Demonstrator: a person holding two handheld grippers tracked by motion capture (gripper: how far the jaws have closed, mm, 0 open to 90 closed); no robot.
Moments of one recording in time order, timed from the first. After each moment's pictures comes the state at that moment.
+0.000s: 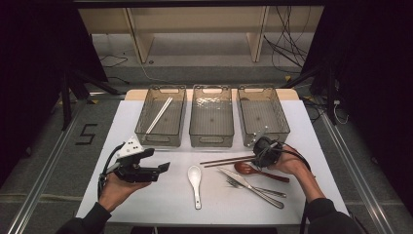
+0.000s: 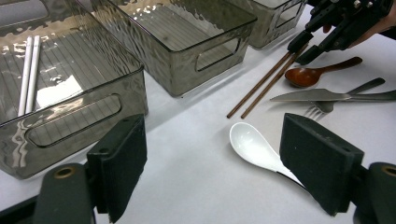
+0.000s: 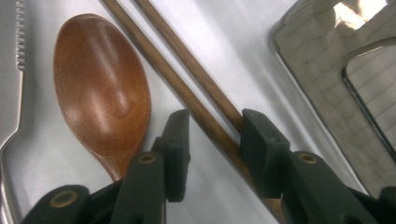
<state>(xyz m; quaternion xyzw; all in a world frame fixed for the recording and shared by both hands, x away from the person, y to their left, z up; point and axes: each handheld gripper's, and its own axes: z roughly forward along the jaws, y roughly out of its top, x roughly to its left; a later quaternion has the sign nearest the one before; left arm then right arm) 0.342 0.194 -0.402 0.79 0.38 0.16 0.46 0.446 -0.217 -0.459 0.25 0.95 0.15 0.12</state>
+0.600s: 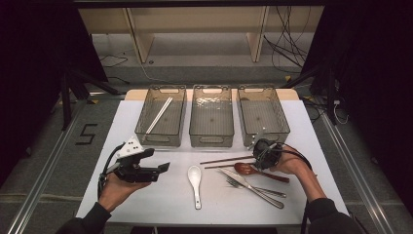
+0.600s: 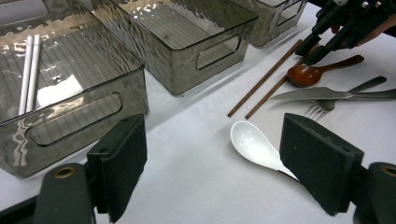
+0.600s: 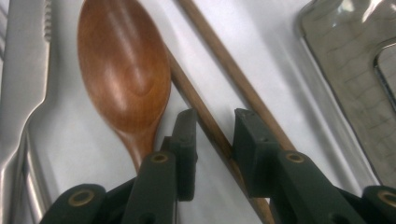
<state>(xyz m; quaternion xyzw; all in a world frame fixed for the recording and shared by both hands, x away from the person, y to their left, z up) 0.343 0.195 -0.403 0.79 0.38 0.16 0.46 0.442 -0.215 -0.456 0.23 0.96 0.12 0.10</state>
